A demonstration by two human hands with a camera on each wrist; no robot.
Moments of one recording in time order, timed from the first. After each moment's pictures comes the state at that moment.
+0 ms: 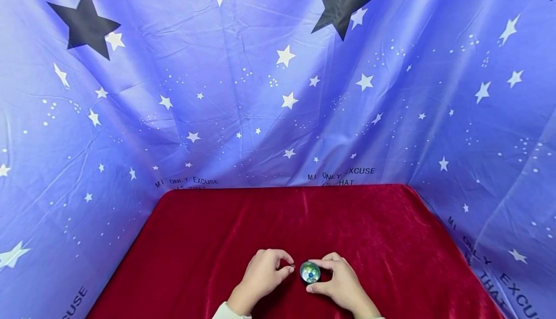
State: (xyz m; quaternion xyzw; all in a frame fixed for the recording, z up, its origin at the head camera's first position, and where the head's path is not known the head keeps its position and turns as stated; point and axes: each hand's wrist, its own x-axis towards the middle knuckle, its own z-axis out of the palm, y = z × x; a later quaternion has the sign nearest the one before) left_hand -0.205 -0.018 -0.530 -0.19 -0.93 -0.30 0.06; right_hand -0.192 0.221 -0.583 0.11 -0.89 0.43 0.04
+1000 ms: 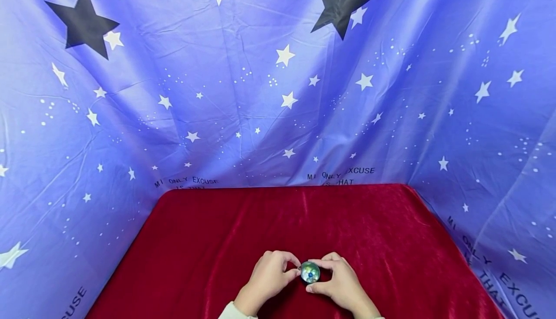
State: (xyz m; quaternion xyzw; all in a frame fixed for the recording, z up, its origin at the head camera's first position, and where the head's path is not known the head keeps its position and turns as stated) left_hand -0.204 -0.001 -0.535 -0.20 -0.93 -0.30 0.05; right_hand -0.190 0.222 -0.584 0.11 -0.89 0.44 0.04
